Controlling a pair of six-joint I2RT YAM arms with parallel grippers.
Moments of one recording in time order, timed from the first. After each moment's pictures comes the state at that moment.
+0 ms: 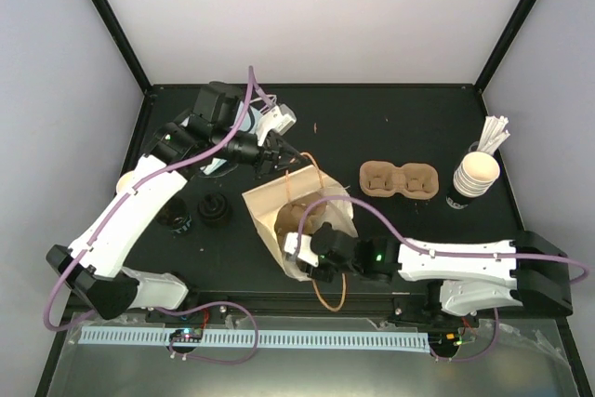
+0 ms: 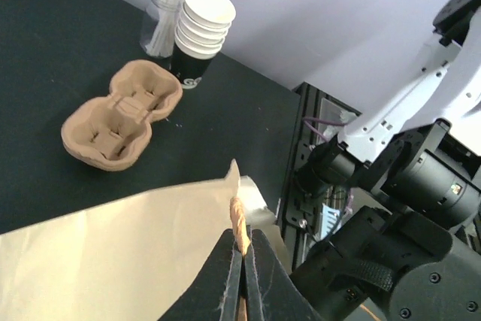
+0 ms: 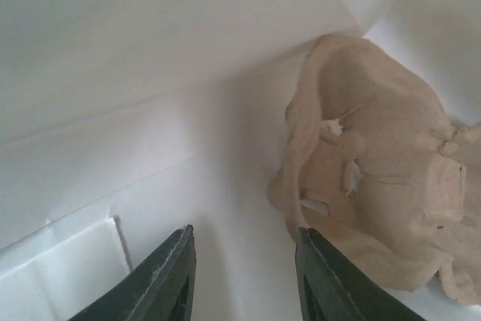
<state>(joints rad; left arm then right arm) -0.57 1.33 1.55 -0.86 0.82 0.05 1.31 1.21 0.71 -0.24 0.13 -0.15</state>
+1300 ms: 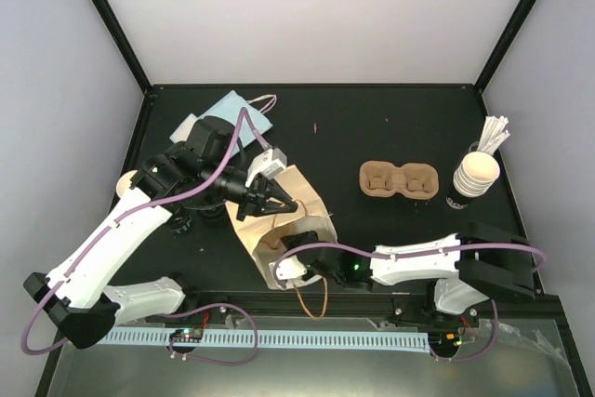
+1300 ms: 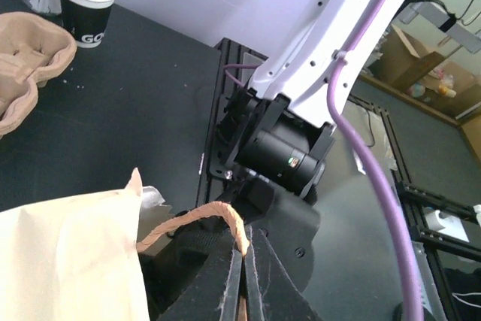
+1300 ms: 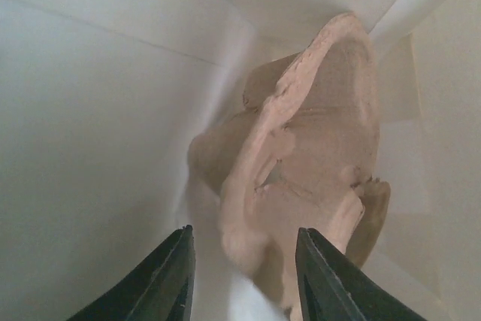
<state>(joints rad) -0.65 1.13 1.33 -0.93 0.95 0.12 1.36 1.44 0.62 0.18 0.35 -0.89</state>
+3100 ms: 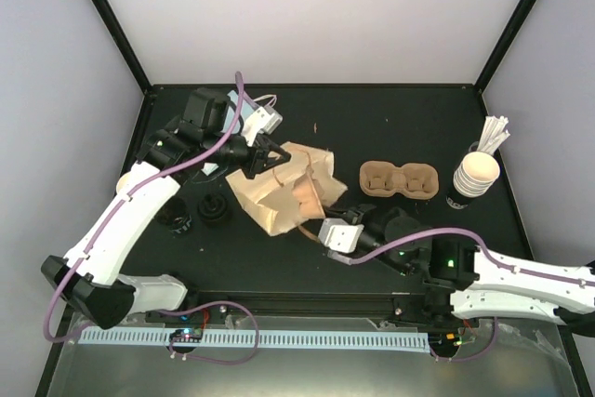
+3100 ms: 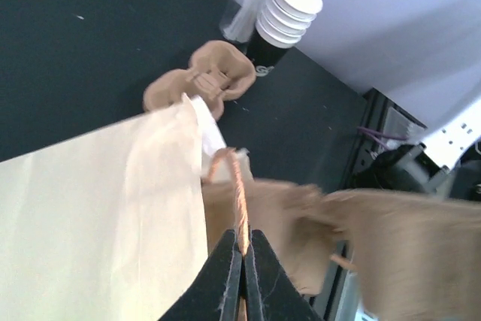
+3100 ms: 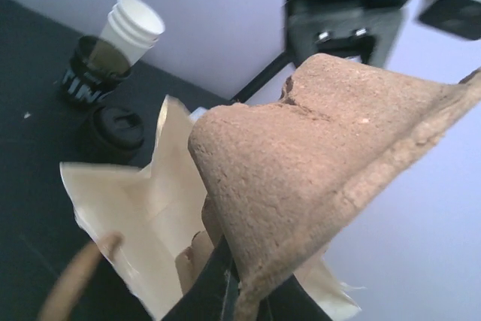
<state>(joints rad) -0.50 1.25 1.43 -0.86 0.69 0.02 1.35 0.78 0.70 -0.10 0.37 -0.72</state>
